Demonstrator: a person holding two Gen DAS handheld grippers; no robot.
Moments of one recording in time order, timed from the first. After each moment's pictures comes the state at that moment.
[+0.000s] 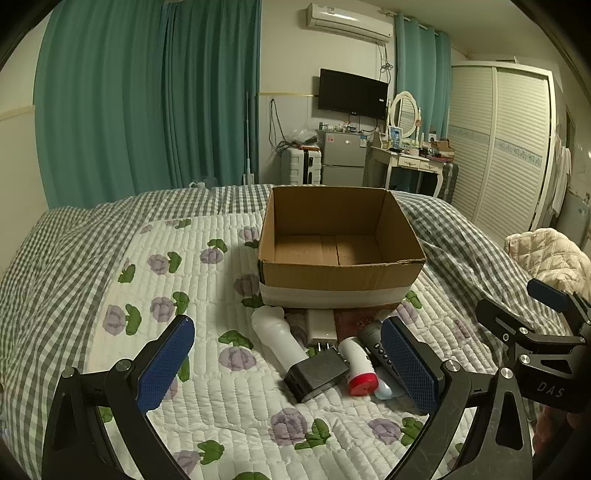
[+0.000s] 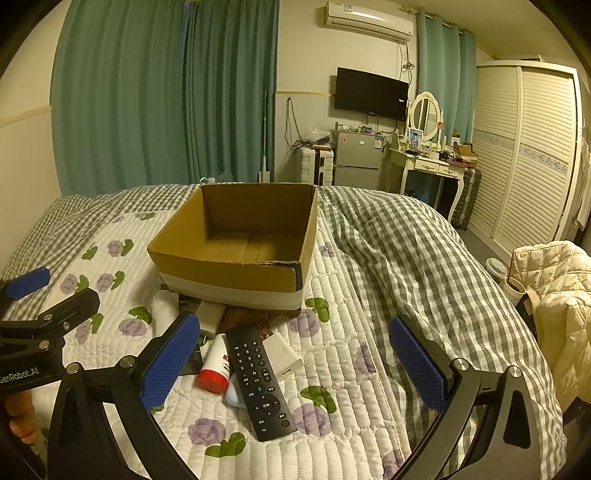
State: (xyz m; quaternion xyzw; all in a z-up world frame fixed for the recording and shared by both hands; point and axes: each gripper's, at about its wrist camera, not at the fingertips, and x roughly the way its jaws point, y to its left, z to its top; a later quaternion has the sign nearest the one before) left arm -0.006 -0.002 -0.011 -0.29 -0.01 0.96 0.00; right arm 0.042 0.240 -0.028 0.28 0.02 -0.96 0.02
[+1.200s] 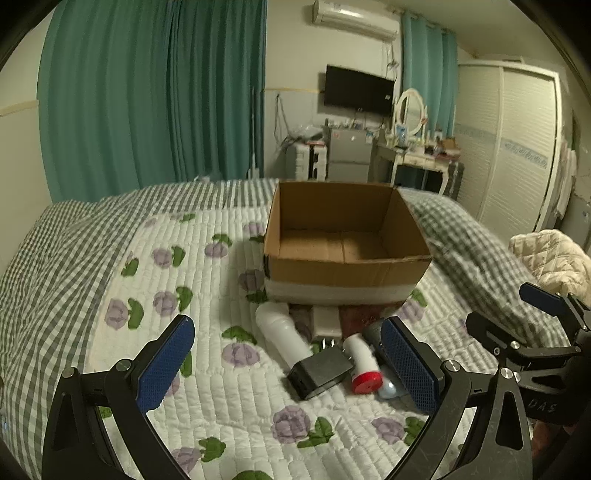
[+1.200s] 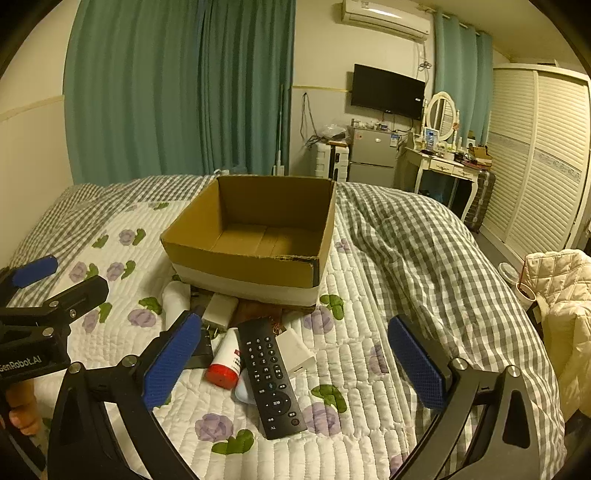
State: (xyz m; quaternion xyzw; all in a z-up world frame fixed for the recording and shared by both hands) left arm -0.012 -0.003 -0.016 -0.31 -0.01 0.95 -0.01; right arm 0.035 0.230 -0.034 0.29 0.04 -0.95 0.05
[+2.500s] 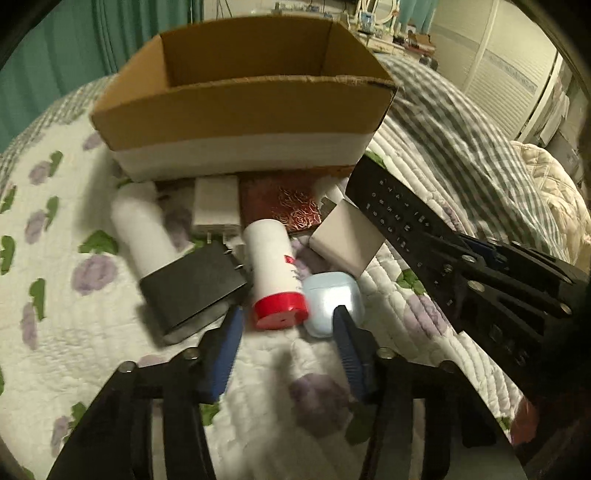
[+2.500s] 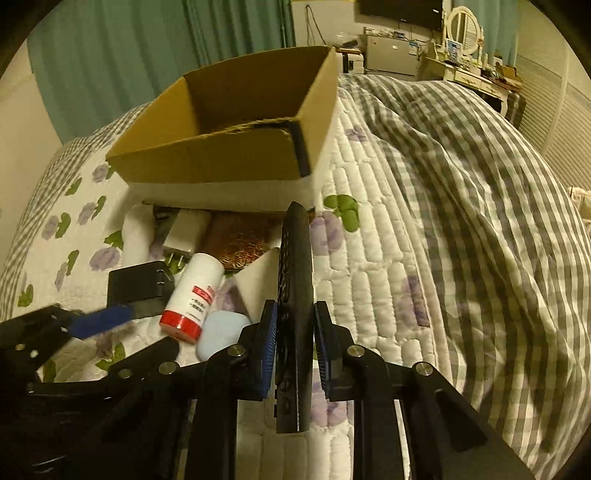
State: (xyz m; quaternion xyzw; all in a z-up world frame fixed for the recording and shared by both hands) left arm -0.078 0.087 -0.122 -0.52 0.00 0.85 0.09; right arm -0.028 0.270 -0.121 0.46 -0.01 -0.88 0.08
